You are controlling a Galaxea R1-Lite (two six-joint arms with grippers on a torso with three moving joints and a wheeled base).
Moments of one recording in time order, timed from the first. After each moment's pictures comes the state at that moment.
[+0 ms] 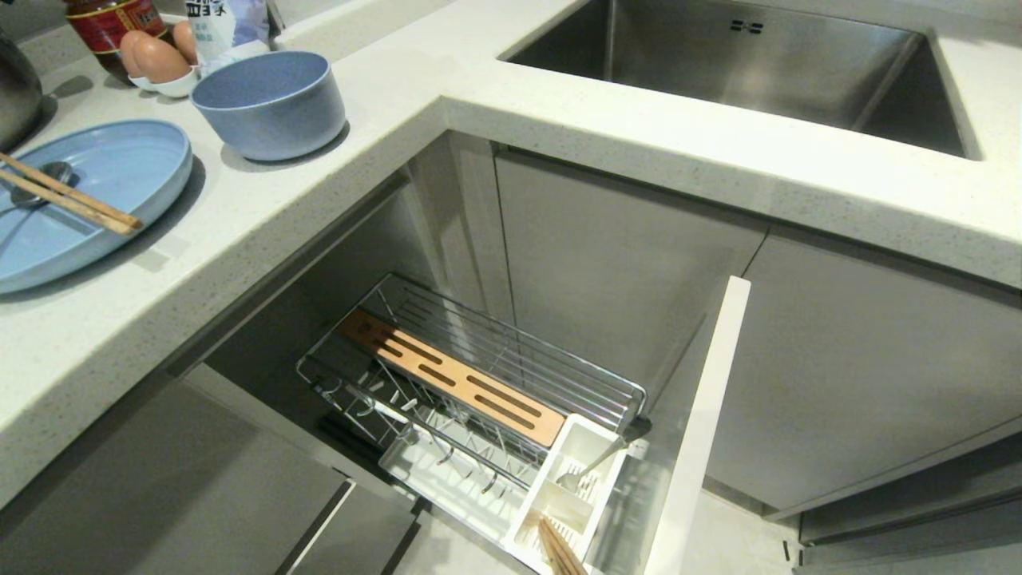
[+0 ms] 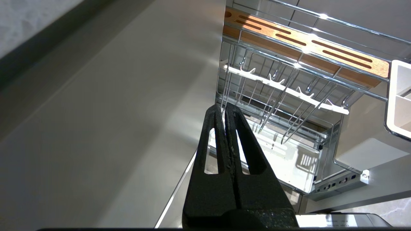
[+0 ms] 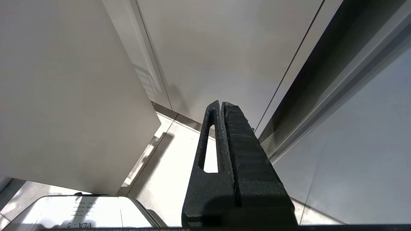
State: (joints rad) left arm 0.00 0.00 0.00 -0.03 0.00 0.01; right arm 0.00 0.00 0.00 0.00 0.00 0.00
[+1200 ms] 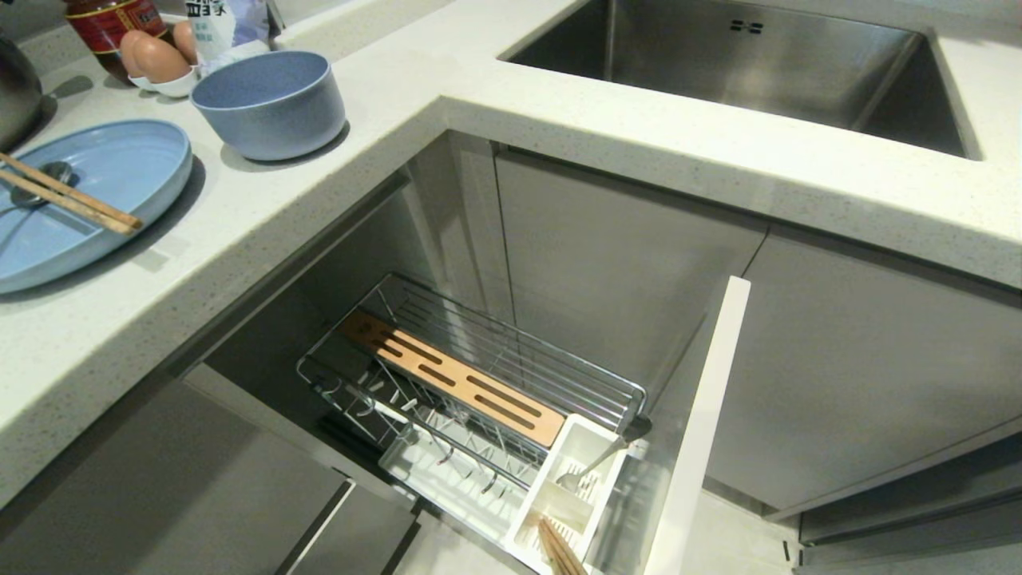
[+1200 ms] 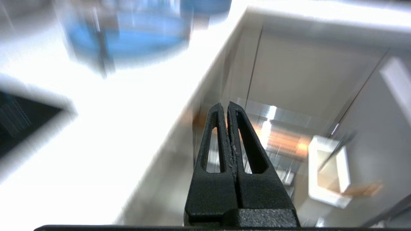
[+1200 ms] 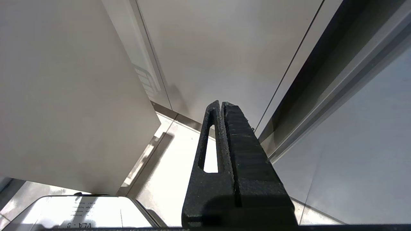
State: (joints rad) left arm 0.00 0.05 -0.59 0.24 -0.15 0.02; right arm 0.00 0.00 0.00 0.00 0.00 0.00
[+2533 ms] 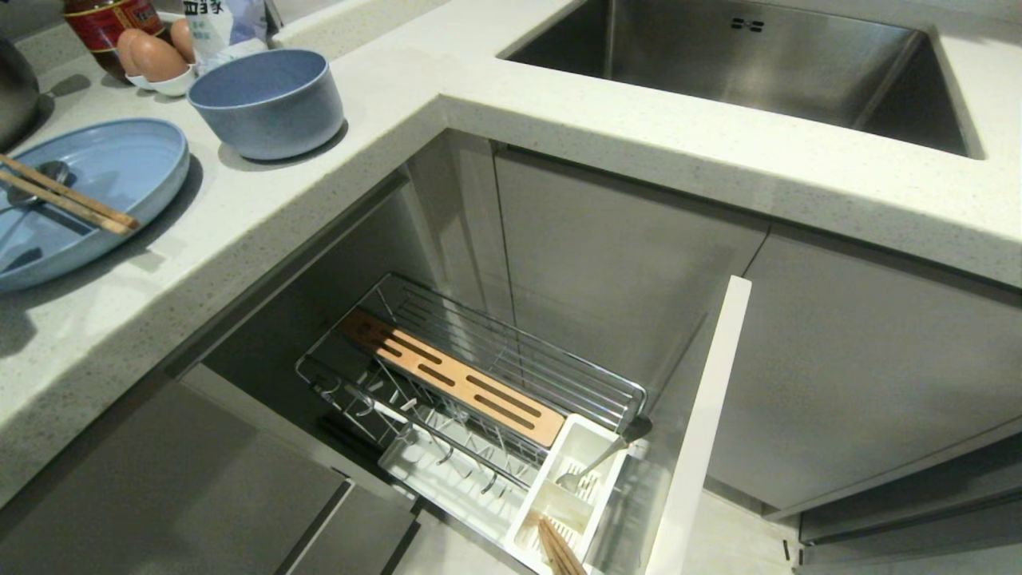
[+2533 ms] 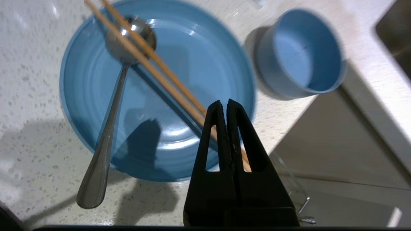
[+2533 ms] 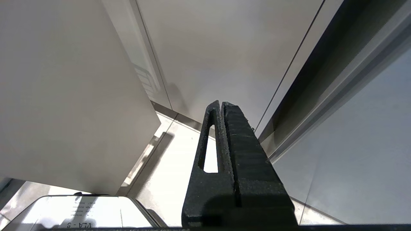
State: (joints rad) left arm 0.12 1.20 -1.83 0.84 -0.05 -0.38; right arm 0.00 0.00 0.00 0.00 0.00 0.00
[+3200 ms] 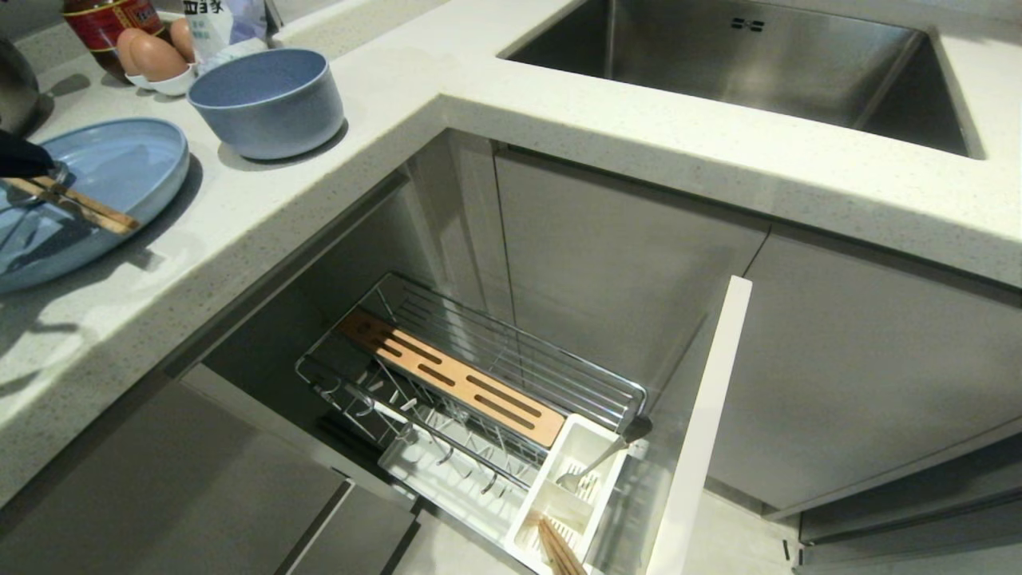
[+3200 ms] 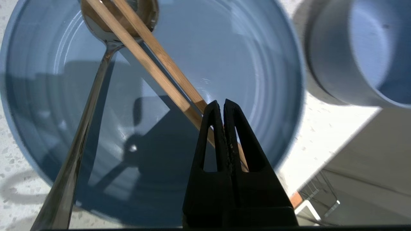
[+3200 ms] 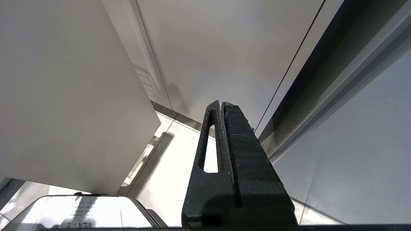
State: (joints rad) left arm -0.05 1.37 -1.87 0.91 0.19 -0.43; right arm 0.00 0.00 0.00 0.00 0.00 0.00
